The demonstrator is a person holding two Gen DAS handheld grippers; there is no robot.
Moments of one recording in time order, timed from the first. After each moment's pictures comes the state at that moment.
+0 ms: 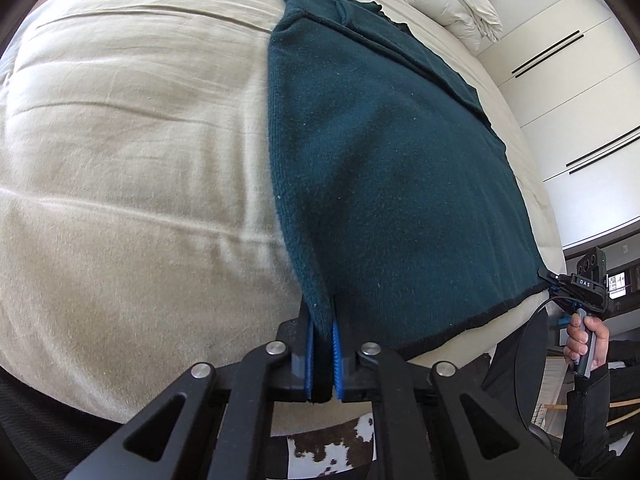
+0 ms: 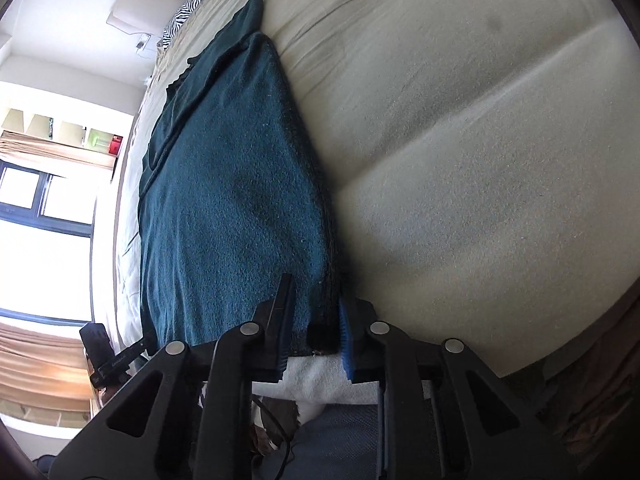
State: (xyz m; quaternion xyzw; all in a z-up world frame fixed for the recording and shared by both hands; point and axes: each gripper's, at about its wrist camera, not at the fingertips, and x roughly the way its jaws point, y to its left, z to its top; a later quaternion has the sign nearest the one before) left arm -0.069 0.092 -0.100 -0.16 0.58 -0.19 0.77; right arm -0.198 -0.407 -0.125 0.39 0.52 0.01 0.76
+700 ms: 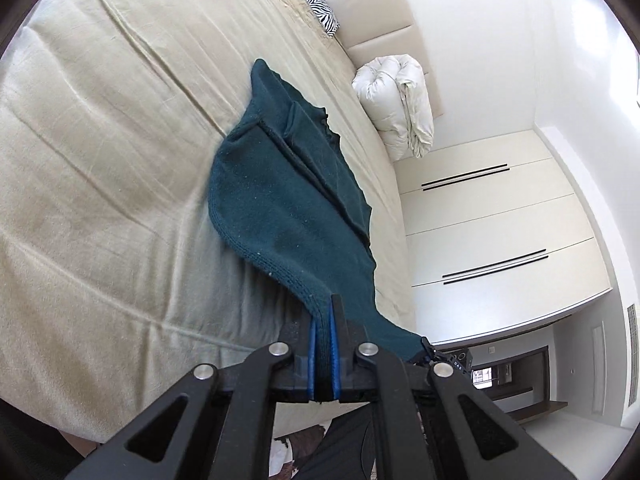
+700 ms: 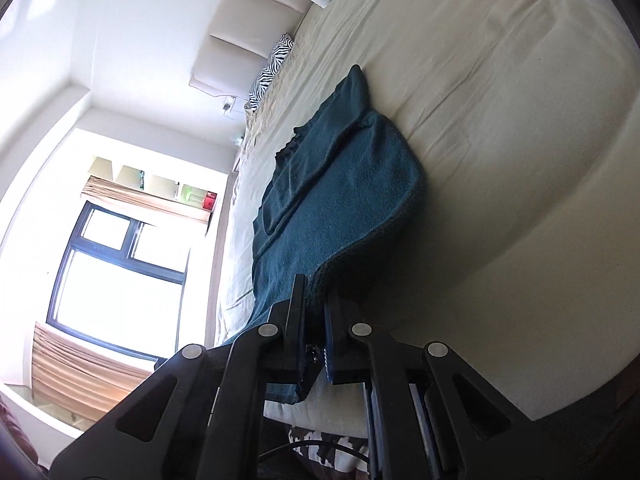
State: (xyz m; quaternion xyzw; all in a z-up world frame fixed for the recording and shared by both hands) left arm -0.032 0.153 -0.044 -0.44 0.45 -0.27 0.73; right arm -0.175 -0.408 -0.055 0.50 0.34 0.10 0.79
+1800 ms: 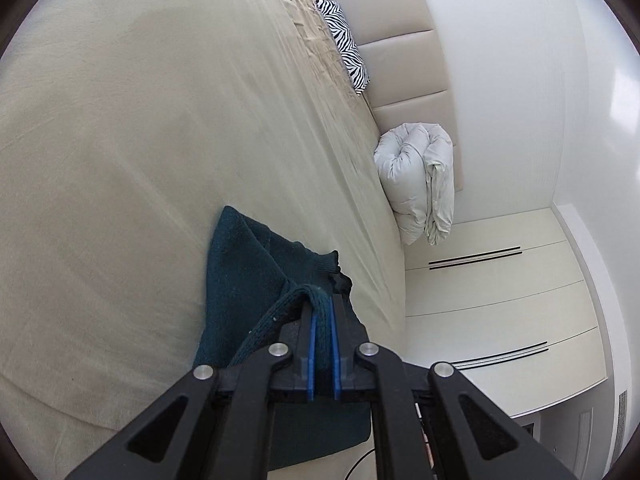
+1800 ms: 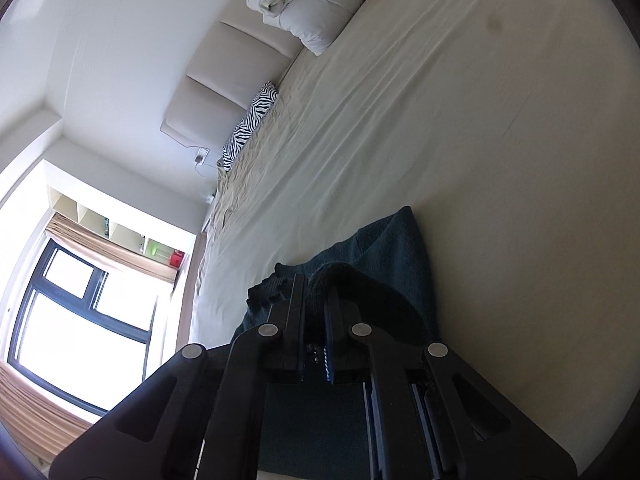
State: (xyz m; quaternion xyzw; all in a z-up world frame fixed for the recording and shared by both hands) left arm 0.260 0.155 -0.060 -0.50 0.41 -0.20 0.73; right arm 0.147 -0.467 -0.046 0.46 0.31 0.00 0.83
